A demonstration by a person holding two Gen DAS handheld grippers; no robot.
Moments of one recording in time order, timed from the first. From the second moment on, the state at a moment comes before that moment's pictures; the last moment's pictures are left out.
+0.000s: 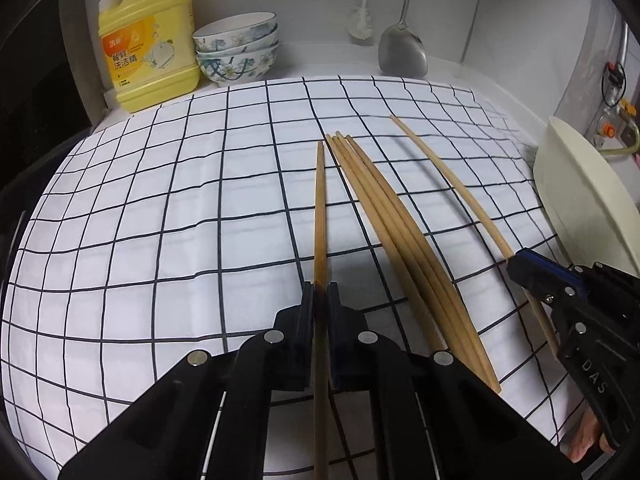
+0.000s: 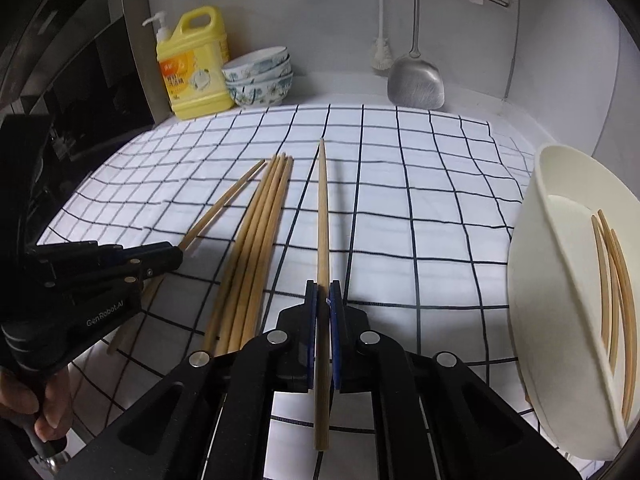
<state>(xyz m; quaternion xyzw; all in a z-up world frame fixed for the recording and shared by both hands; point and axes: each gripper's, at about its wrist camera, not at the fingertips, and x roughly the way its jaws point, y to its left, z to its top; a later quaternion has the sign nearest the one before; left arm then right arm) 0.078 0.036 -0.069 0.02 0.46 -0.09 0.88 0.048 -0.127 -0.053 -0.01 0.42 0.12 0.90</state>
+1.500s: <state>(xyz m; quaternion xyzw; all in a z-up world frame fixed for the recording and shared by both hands) 0.078 -0.244 0.031 0.05 0.42 -0.28 0.86 0.001 -0.387 0.027 0.20 0.37 -0.09 0.90</state>
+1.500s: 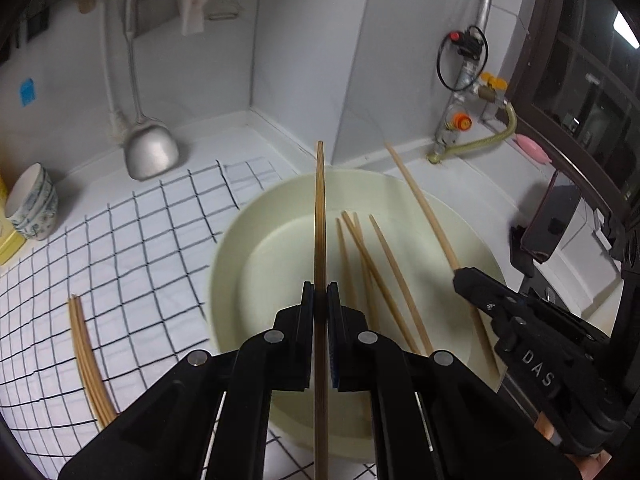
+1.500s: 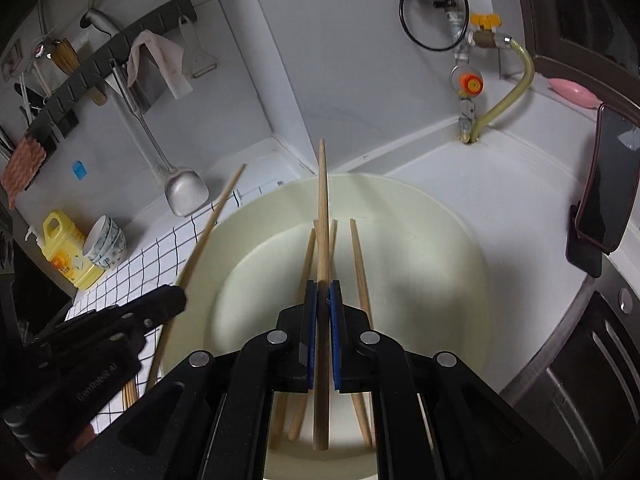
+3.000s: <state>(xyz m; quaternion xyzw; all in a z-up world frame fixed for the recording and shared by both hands) 0.065 -0.102 0.046 0.02 0.37 -0.18 0.91 0.020 -0.315 0.036 0.16 0.37 -0.03 0.92</state>
